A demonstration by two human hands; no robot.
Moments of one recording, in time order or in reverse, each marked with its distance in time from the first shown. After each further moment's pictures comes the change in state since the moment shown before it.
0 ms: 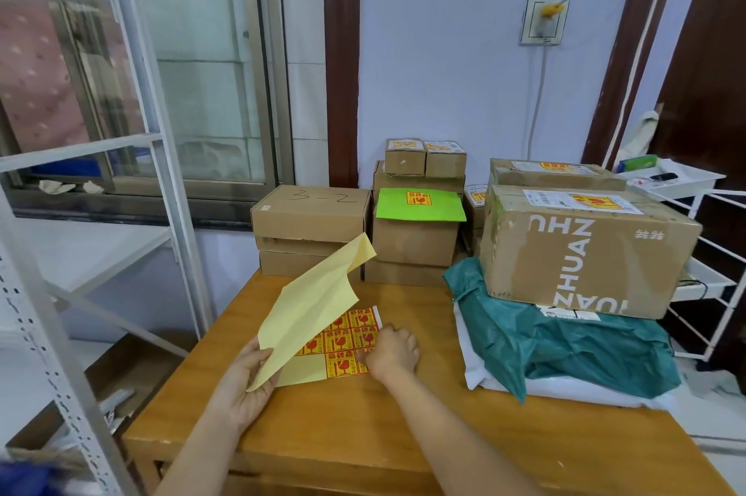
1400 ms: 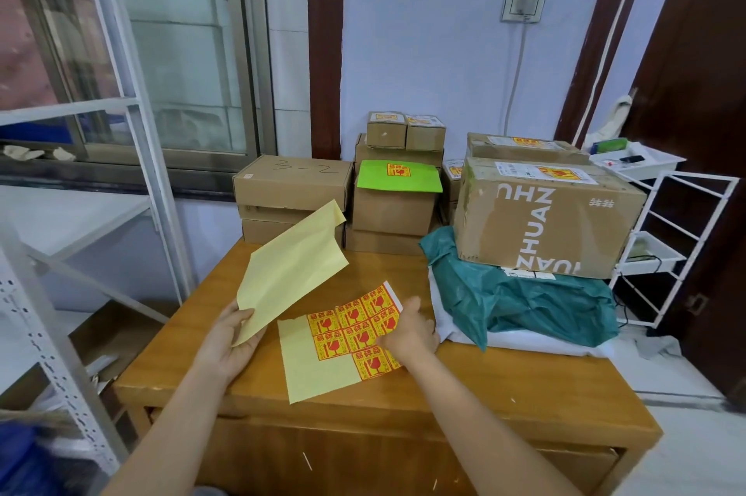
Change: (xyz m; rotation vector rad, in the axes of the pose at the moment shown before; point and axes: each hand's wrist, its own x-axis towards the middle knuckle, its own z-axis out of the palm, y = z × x) left_hand -0.020 -0.004 0.018 0.059 0.218 0.046; right_hand -0.049 0.052 -0.036 0.116 0.023 0.100
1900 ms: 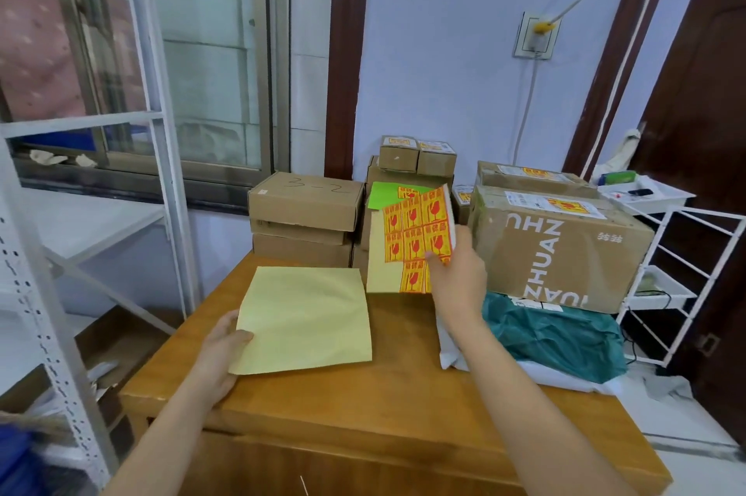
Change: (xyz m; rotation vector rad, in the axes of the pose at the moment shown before) left_hand -0.001 0.008 -0.015 0.535 0.050 0.212; right_hand -0.004 -0.038 -0.106 0.322 0.608 -0.460
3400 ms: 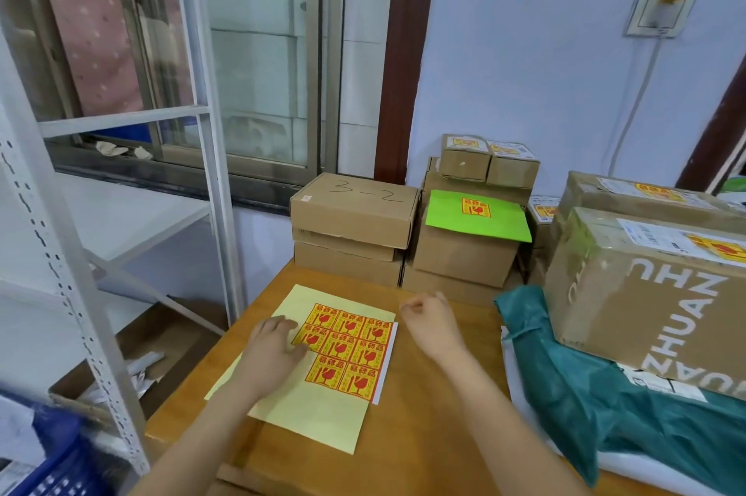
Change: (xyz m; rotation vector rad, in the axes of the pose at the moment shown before) left_hand 0.078 0.003 0.000 1.243 0.001 0.365; right_hand 0.019 0.024 0.143 -0.036 -0.673 0.116
